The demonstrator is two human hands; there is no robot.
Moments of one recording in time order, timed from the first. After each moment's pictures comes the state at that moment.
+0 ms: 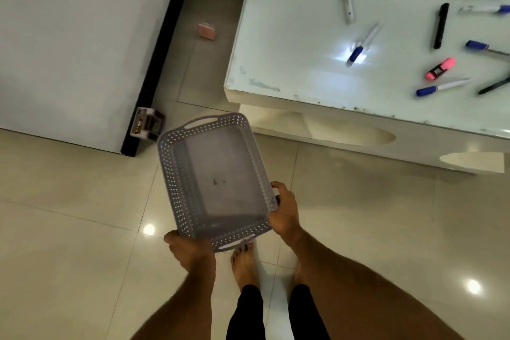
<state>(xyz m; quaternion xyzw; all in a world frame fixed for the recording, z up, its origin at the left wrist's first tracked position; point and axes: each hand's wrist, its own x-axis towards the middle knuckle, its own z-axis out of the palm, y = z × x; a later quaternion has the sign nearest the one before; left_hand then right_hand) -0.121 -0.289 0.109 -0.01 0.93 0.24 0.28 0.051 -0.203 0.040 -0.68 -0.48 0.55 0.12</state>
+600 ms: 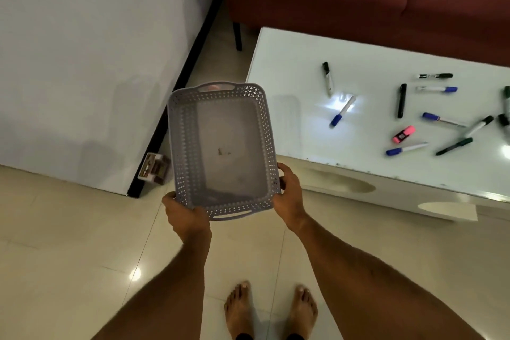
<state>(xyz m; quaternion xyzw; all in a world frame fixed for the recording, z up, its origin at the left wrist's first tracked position) -0.146 -0.142 0.228 0.09 0.87 0.42 0.25 0.038 -0.069 0.184 -0.62 -0.52 0.51 0.29</state>
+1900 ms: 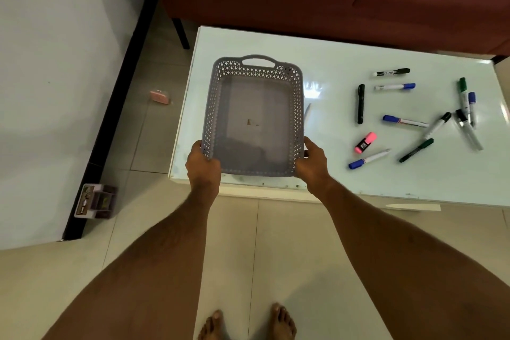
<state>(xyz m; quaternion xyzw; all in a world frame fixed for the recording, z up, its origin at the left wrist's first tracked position) -0.044 0.085 0.197 0.32 0.81 0.33 0.36 0.177 0.111 0.186 -0.72 -0.43 0.46 0.29</state>
